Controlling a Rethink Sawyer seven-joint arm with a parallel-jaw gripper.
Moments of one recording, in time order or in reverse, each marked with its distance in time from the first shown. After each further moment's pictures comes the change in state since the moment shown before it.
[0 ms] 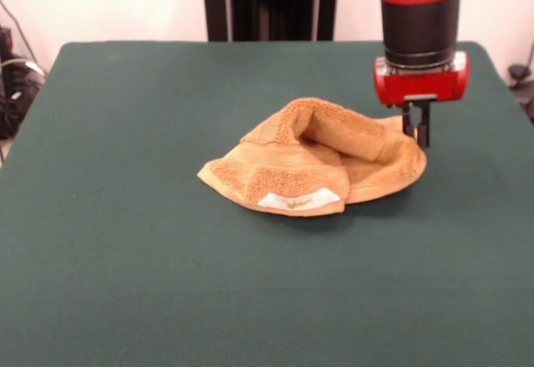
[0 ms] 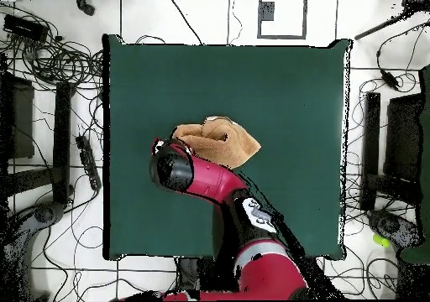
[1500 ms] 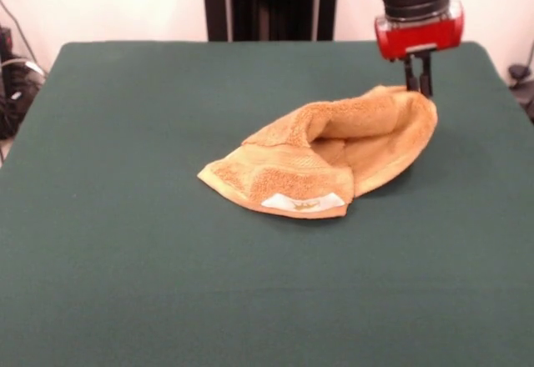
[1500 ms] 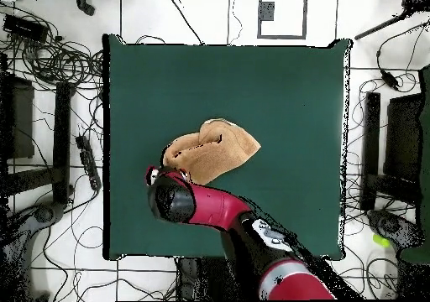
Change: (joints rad) arm -0.129 -0.096 0.135 0.236 -0.135 -0.074 0.000
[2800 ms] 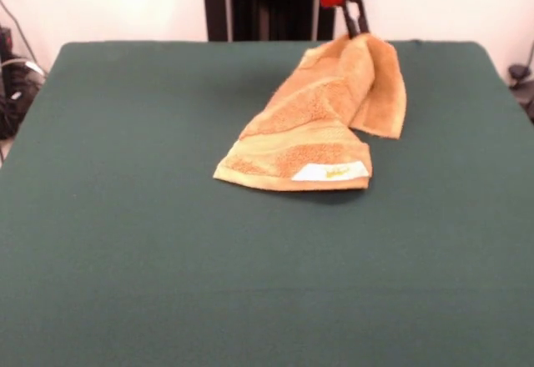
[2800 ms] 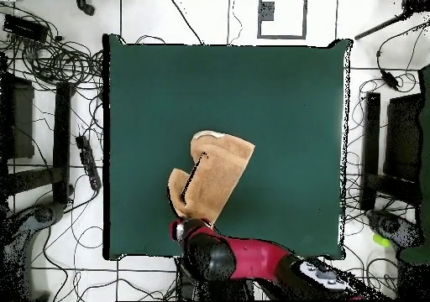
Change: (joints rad) arm -0.316 -0.004 0.075 0.285 -0.349 -0.078 0.000
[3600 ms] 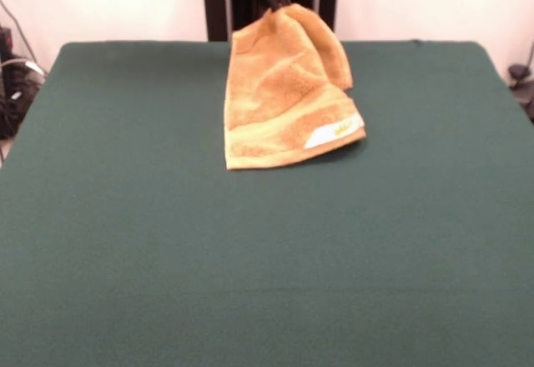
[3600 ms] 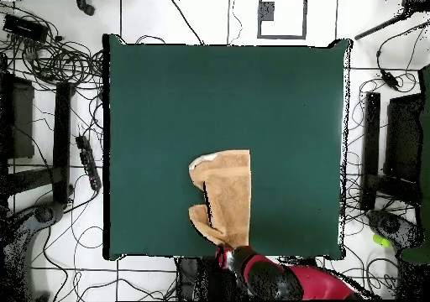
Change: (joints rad) arm -0.471 0.050 0.066 0.026 -0.319 0.221 0.000
